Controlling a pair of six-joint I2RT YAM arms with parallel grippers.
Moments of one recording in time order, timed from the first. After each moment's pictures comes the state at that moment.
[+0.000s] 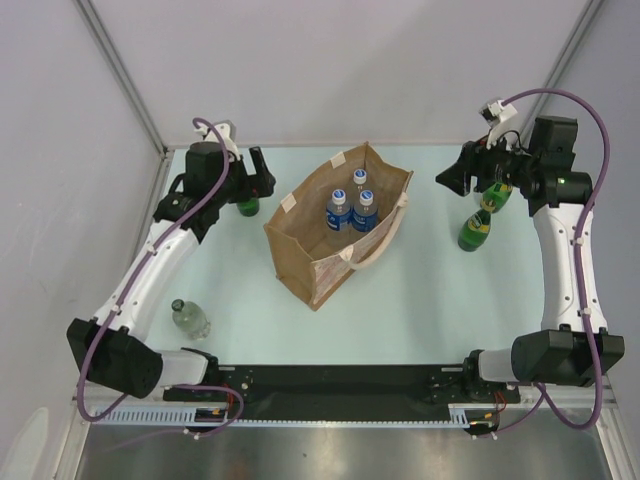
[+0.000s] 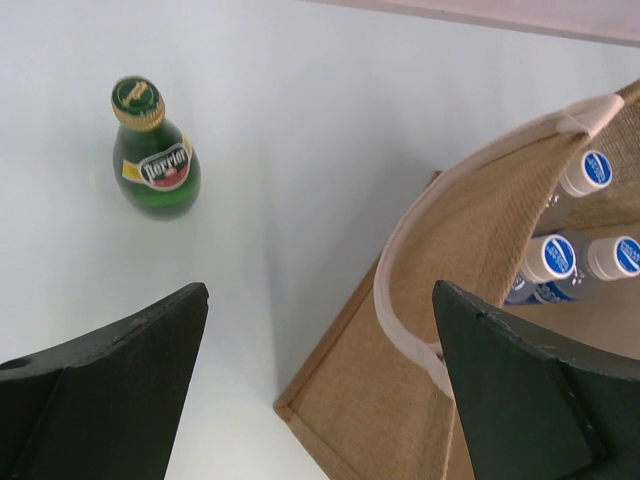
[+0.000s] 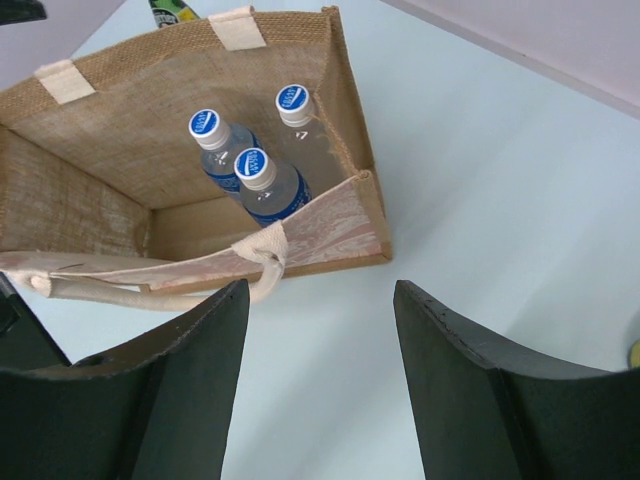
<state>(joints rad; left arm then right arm) -0.29 1.29 1.29 -0.47 -0.02 -0.36 -0.10 1.36 1.59 -0.78 -0.80 -0.24</state>
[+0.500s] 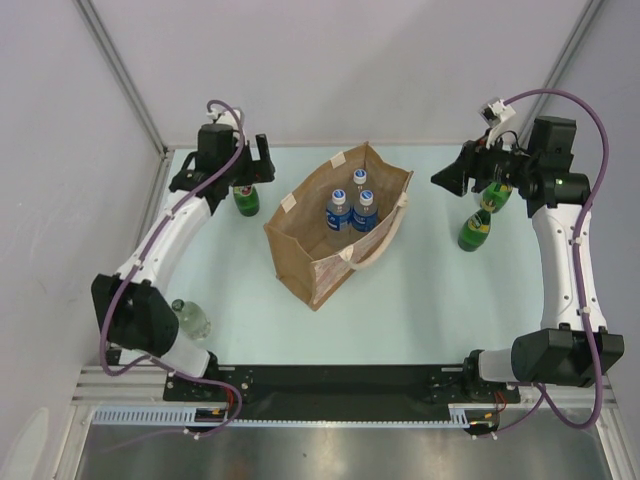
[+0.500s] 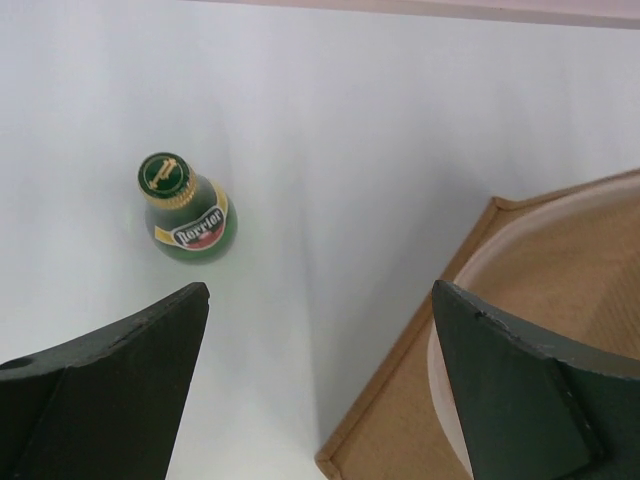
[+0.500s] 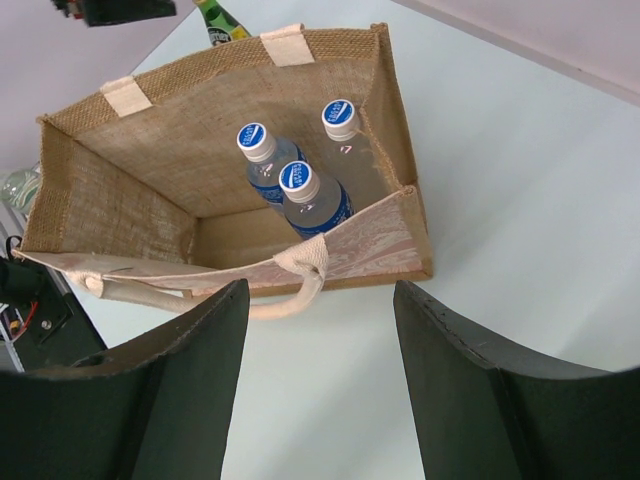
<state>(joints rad) -0.24 1.51 1.43 -0.44 -0.02 -0.25 -0.10 1.35 1.57 -0.73 -0.90 -0.17</state>
